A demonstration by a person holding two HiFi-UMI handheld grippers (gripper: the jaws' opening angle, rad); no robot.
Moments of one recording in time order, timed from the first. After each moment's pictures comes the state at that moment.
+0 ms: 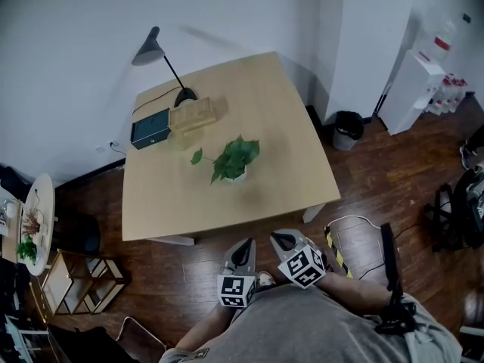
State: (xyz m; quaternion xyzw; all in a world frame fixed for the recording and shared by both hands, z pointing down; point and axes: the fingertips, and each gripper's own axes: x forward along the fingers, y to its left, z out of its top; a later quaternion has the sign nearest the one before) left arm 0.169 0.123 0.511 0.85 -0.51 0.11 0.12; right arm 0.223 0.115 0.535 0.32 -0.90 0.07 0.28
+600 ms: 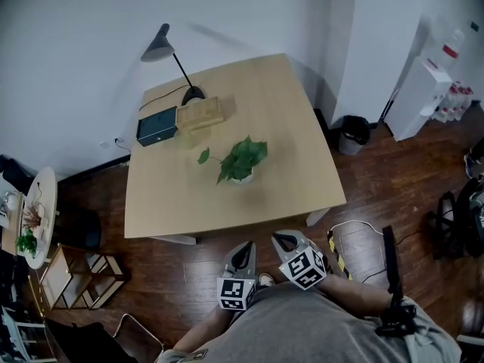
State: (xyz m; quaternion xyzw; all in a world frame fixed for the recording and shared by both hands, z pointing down) left arm 0.154 0.127 0.515 0.84 -0.52 0.12 0.12; right arm 0.211 0.109 0.537 0.32 -0.91 0.06 0.28
